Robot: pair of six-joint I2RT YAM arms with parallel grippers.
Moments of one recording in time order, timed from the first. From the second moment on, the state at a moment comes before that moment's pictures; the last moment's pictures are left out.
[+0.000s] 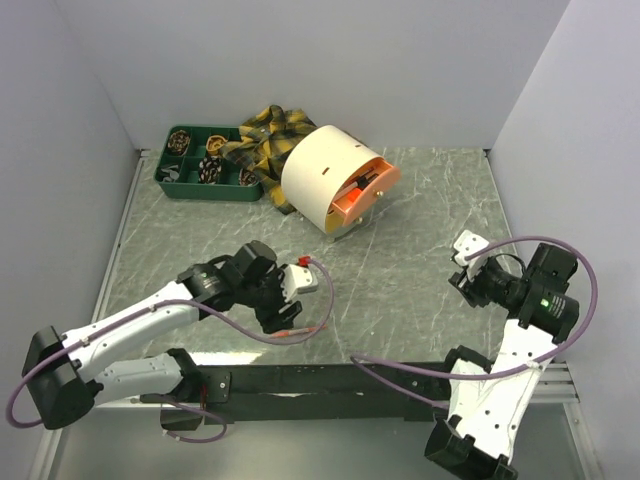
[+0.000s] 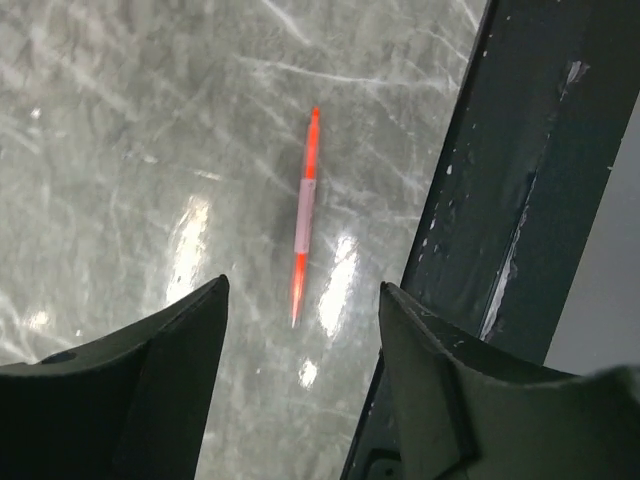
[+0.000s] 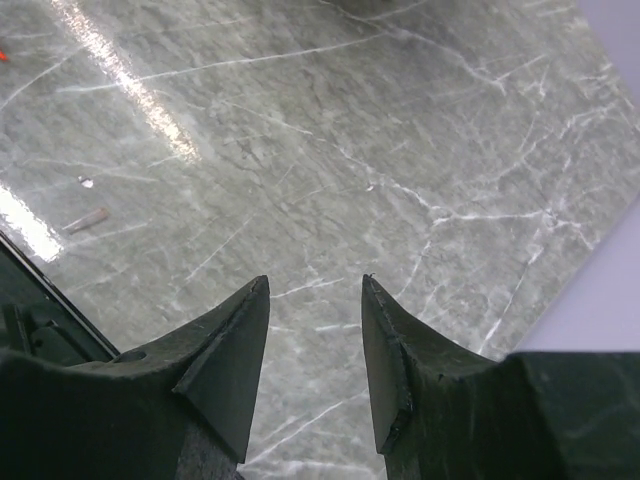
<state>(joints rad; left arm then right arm) -0.85 1.06 0.84 -0.66 0.36 0.26 -0.55 0.74 1.08 -1.37 -0.89 -1.31</state>
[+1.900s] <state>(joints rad) -0.83 1.58 1.26 -0.79 0.44 0.24 -0.18 1.05 1.13 -1.35 -0.77 -1.26</state>
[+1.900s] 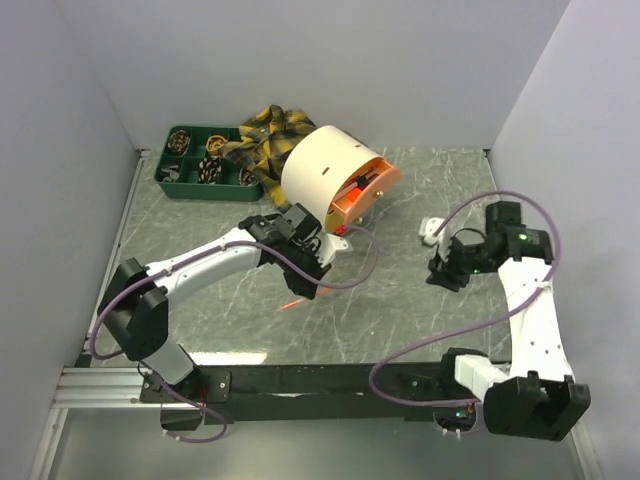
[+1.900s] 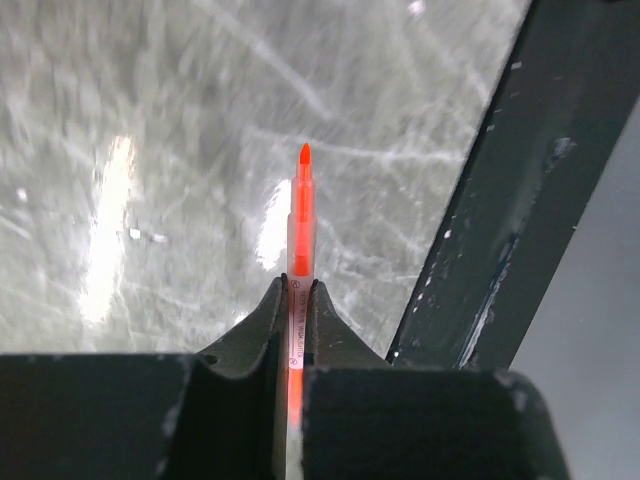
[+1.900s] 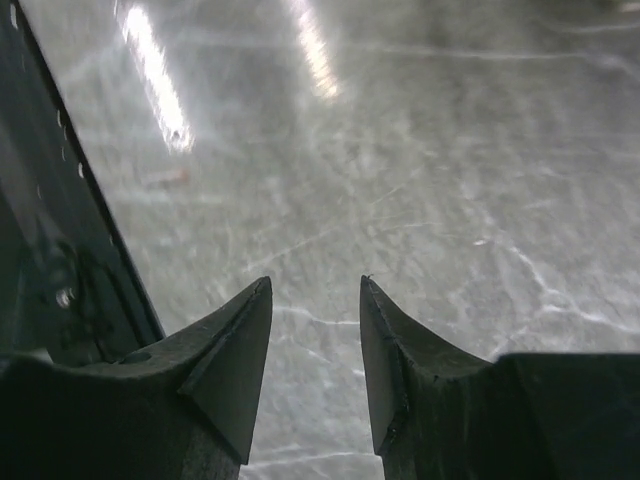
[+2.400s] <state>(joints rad) -0.65 1.66 1.23 -0.77 0.46 0.17 0.28 1.06 0.89 -1.21 -0.51 -0.98</state>
